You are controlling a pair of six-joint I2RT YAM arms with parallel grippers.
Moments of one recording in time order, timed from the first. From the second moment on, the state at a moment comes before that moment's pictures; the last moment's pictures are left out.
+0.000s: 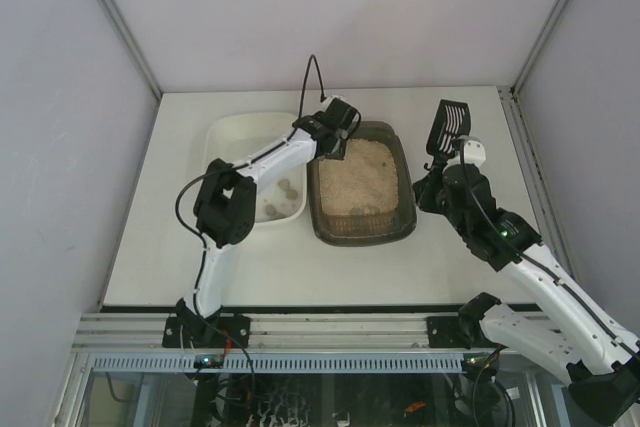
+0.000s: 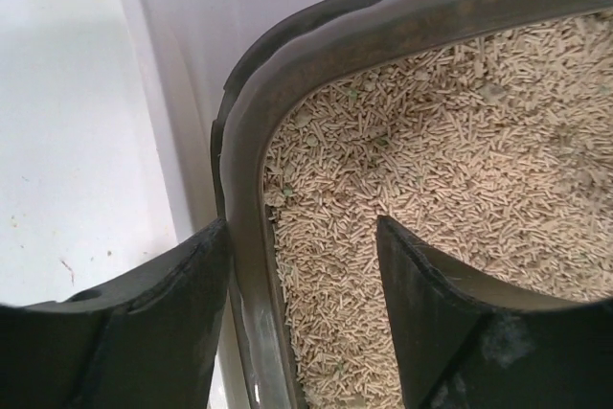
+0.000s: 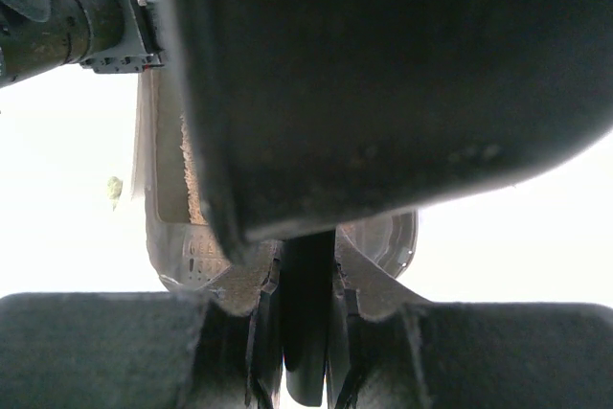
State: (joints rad) left arm -0.67 2.17 1.87 -0.65 -0.46 -0.42; right arm 0.57 0.83 0.88 -0.57 0.32 0.60
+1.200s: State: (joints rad) left arm -0.89 2.34 2.10 -0.62 -0.28 0.41; right arm 0.56 0.45 0.84 -0.73 0.47 0.68
